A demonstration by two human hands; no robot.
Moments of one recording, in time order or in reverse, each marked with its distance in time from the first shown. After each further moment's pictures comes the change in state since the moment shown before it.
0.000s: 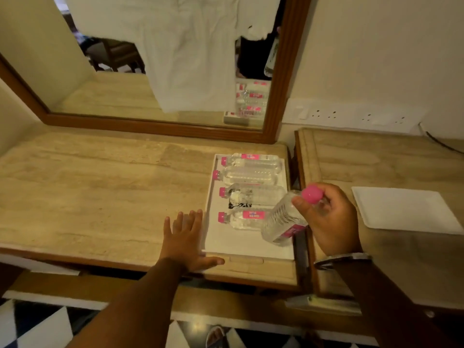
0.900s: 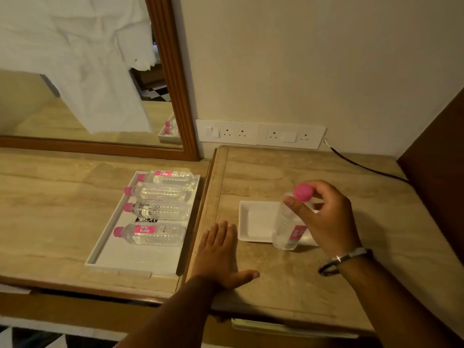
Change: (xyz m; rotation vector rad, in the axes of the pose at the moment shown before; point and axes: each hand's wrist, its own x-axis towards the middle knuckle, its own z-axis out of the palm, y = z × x) left_hand 0.043 0.387 -0.024 -0.163 0.123 0.130; right_hand 0.088 0.121 -0.273 -0.113 -0.041 -0.087
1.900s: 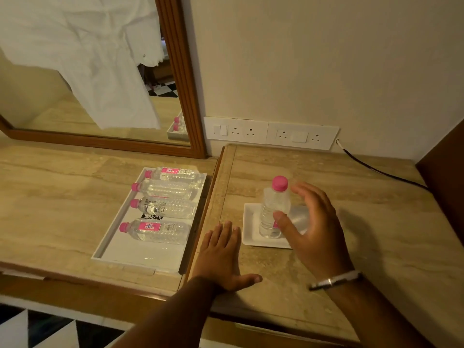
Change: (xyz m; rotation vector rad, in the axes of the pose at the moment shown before) left_hand -0.001 -0.001 -0.005 0.008 -0.031 0.010; right_hand -0.013 -0.006 0.022 -0.098 -0.048 -0.160
